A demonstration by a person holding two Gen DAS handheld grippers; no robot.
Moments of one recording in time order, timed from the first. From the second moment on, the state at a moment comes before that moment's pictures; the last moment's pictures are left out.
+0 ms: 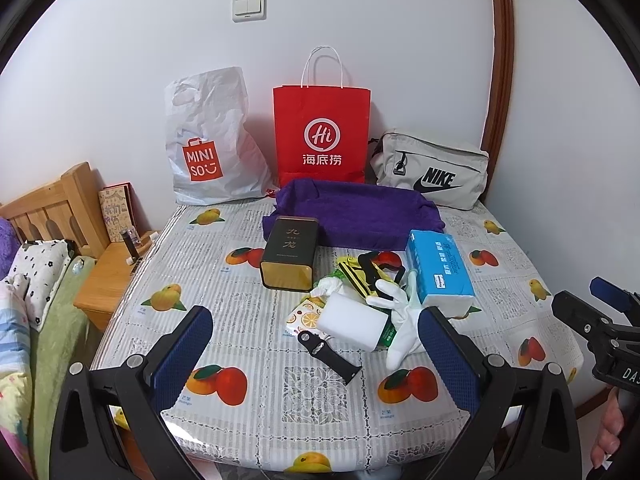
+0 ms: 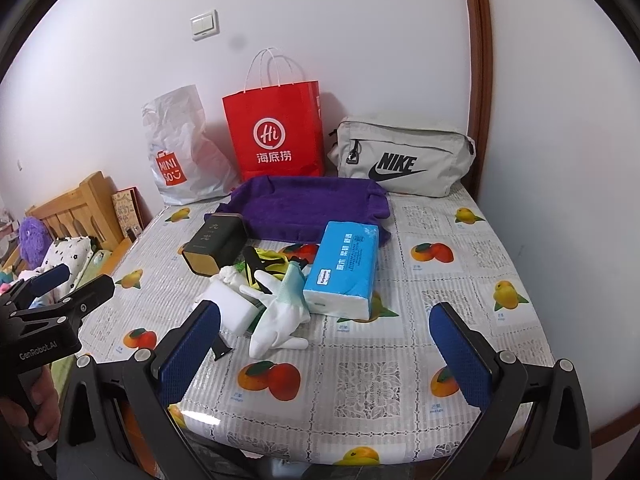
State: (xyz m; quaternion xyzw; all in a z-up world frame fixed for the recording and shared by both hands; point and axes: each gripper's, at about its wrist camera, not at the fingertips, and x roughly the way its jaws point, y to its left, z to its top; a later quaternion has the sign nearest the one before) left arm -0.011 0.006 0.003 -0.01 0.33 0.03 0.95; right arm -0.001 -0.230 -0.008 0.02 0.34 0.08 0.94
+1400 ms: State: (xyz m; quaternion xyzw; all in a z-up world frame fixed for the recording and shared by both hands) left arm -0.016 0.008 0.006 -0.01 0.32 0.02 0.95; right arm -0.006 -0.224 -0.005 0.02 0.33 0.08 0.94
